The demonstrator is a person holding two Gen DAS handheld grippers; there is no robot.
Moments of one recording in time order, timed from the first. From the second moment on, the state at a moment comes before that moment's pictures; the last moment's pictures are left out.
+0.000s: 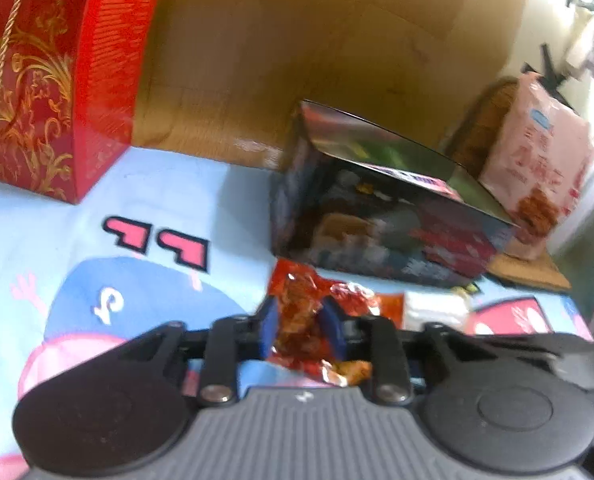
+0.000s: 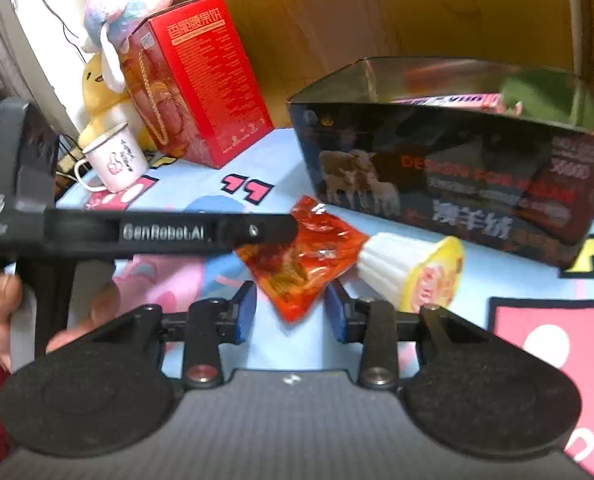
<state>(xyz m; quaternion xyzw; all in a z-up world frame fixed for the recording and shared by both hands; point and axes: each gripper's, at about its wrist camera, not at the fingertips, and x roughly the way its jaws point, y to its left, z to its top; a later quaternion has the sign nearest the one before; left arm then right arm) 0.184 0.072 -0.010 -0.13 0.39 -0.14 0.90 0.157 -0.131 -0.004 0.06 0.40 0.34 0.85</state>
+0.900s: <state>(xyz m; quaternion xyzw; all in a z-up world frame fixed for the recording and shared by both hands) -0.050 0.194 -0.009 -0.23 0.35 -0.10 0.90 -0.019 -0.039 0.009 0.00 0.43 0.57 0.70</state>
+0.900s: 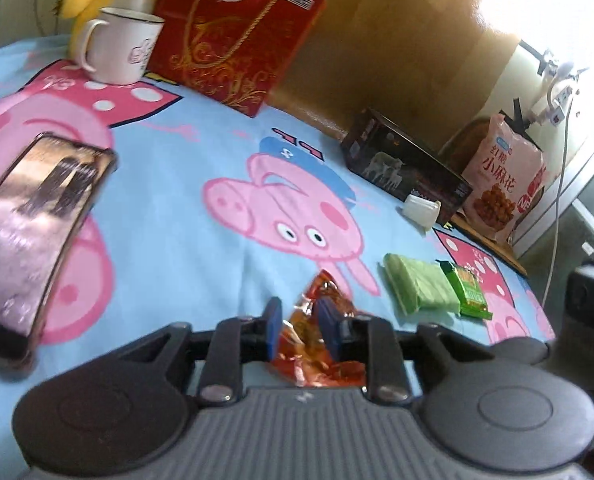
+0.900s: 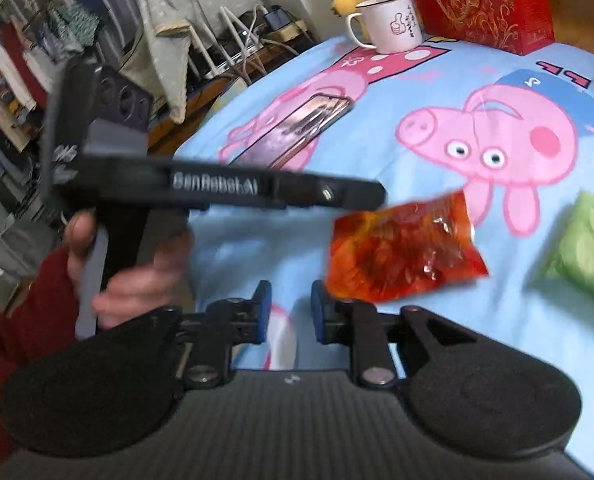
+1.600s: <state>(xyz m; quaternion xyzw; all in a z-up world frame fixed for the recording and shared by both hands) -0.056 0.176 -0.020 -0.26 0.36 -0.14 0.89 -0.001 -0.077 -0.004 0.10 0.41 0.46 0.78</state>
